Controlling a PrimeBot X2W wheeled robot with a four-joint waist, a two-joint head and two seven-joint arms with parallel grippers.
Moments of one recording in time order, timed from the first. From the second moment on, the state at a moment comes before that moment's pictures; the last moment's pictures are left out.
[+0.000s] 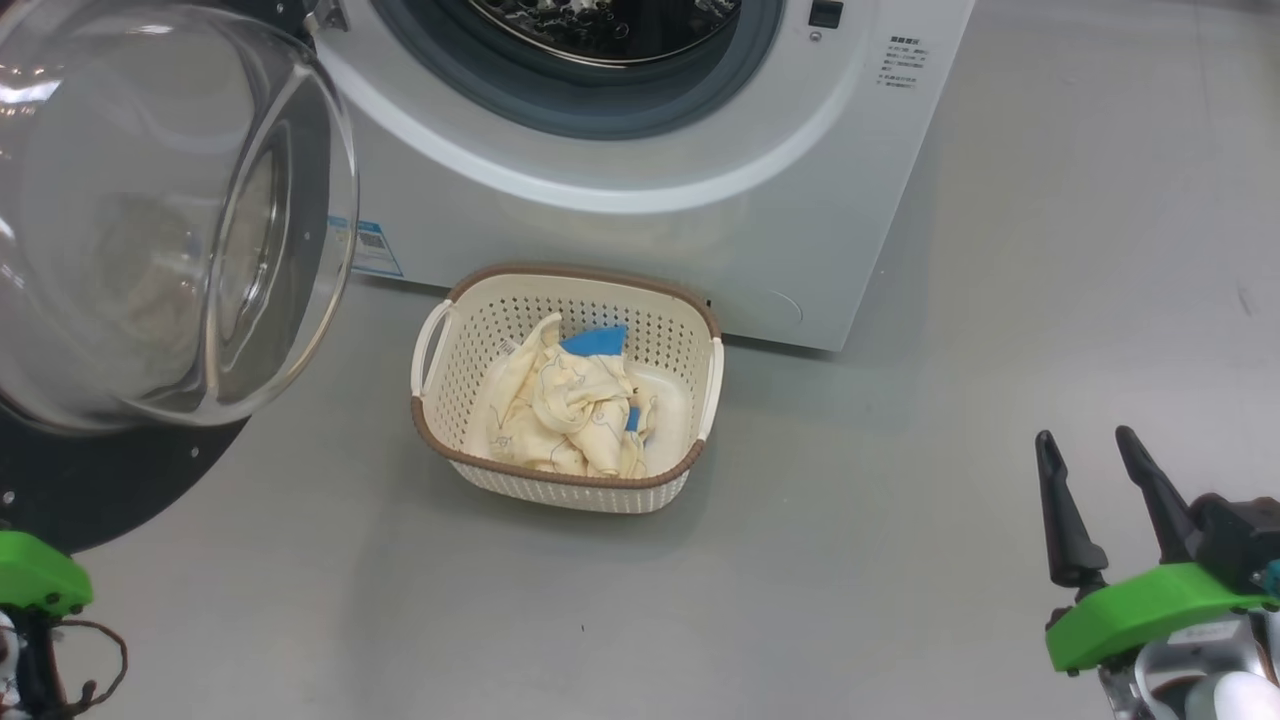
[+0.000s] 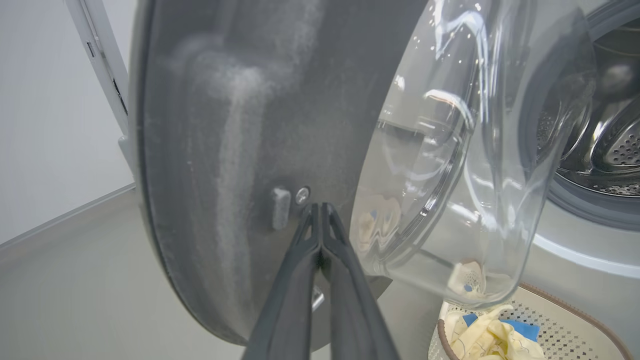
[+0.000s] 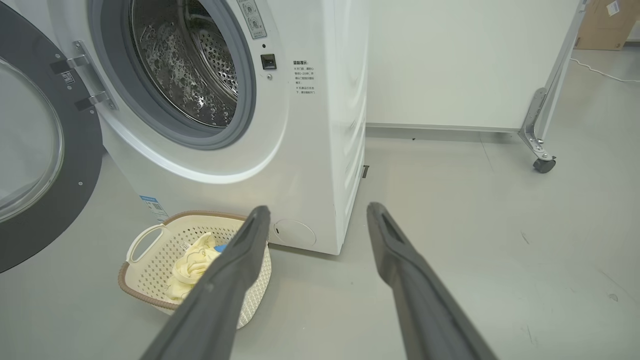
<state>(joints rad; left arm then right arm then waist) -0.25 0.47 -0.04 0.41 -0.64 0.25 -0.19 0.07 -0.04 -0.10 -0.01 0.14 0.13 -0.07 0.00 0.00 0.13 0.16</state>
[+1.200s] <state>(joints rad) -0.51 0.51 -0.06 0.77 -0.64 0.25 -0.23 0.05 -0.04 -0.10 -0.03 0.17 0.13 -0.06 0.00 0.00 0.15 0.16</state>
